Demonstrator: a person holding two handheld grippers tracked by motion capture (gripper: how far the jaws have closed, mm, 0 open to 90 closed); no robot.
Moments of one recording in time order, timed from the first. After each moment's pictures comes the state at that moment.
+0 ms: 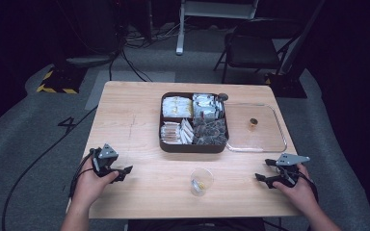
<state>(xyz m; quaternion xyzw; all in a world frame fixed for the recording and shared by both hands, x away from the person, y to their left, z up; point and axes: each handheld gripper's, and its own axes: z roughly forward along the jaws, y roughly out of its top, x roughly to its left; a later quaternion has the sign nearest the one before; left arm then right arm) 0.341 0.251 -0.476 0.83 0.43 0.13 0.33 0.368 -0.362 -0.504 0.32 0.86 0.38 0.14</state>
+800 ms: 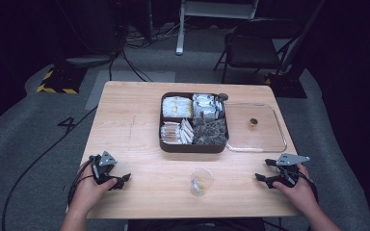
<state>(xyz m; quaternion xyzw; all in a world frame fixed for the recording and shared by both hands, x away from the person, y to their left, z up) 0.335 0.256 -0.506 0.83 0.42 0.16 0.33 0.368 -0.362 -0.504 0.32 0.86 0.38 0.14</state>
